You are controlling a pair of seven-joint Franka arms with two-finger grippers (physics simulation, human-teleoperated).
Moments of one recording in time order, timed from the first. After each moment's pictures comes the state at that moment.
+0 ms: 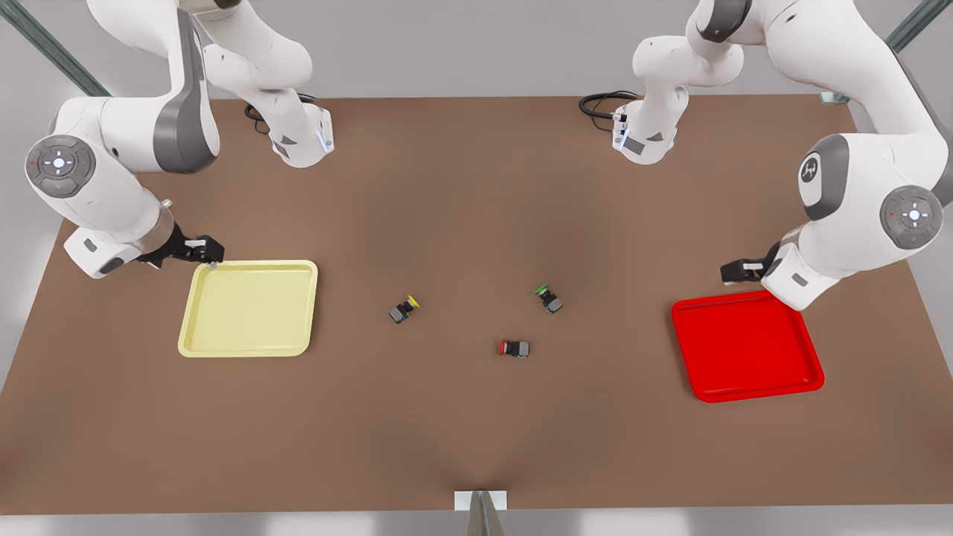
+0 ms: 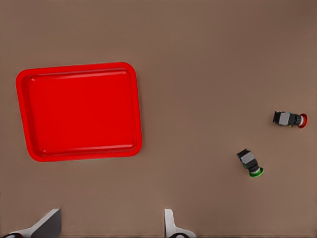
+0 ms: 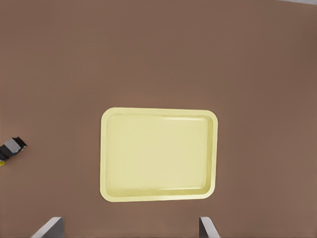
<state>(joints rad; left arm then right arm) -0.08 0.29 0.03 -1.29 0.00 1.42 -0.08 0.03 0.10 0.07 -1.51 -0.14 1.55 0.08</state>
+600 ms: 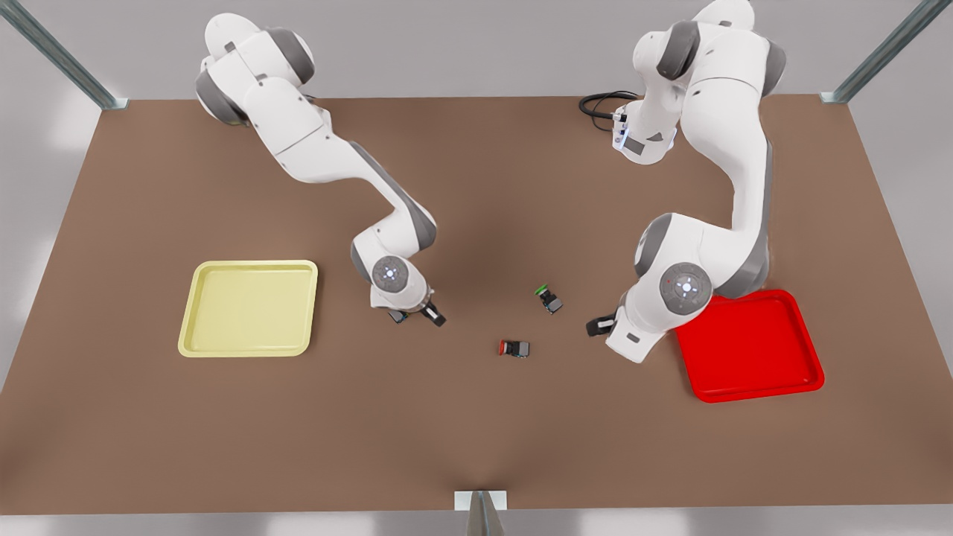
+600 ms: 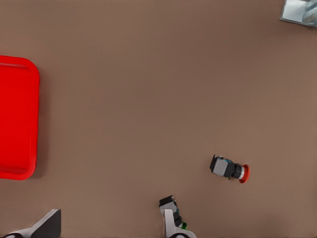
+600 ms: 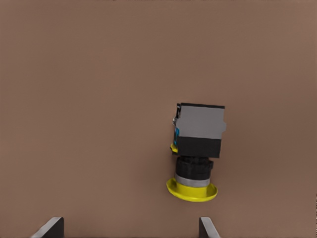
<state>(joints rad) -0.33 0.57 -0.06 -1.23 0.00 1.72 -0.60 0.42 0.67 0.21 -1.70 0.02 2.32 1.34</state>
